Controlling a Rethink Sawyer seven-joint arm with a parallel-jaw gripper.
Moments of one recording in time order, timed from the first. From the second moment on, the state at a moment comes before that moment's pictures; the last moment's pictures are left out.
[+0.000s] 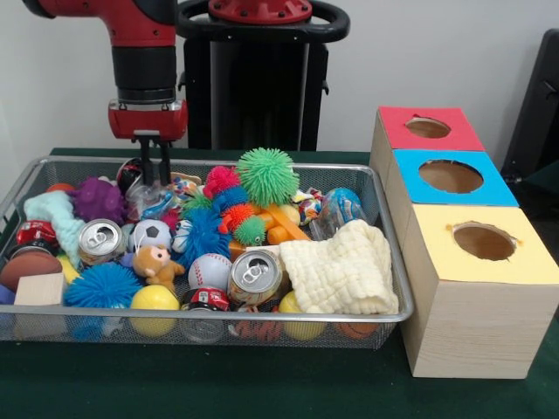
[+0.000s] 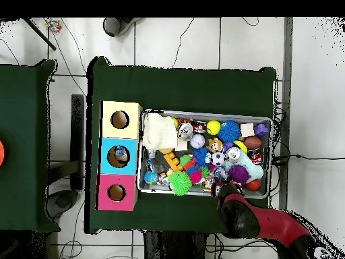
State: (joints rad) arm -0.90 -0.63 0.24 2.03 -0.62 0.00 1.65
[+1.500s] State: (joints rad) arm -0.99 -0.97 0.45 2.23 -0.52 0.15 1.65
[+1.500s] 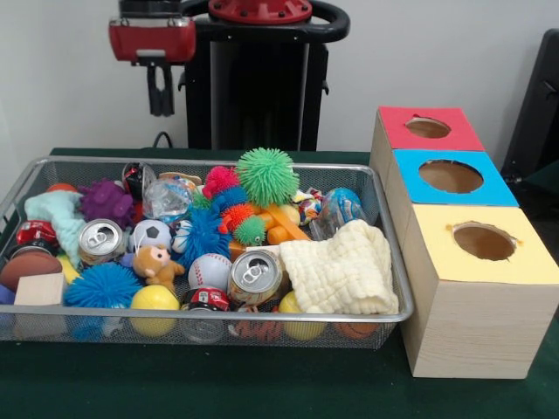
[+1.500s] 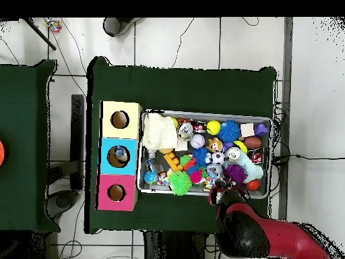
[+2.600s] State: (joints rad) arm -0.83 -0.80 0.37 2.18 -0.52 0.15 1.65
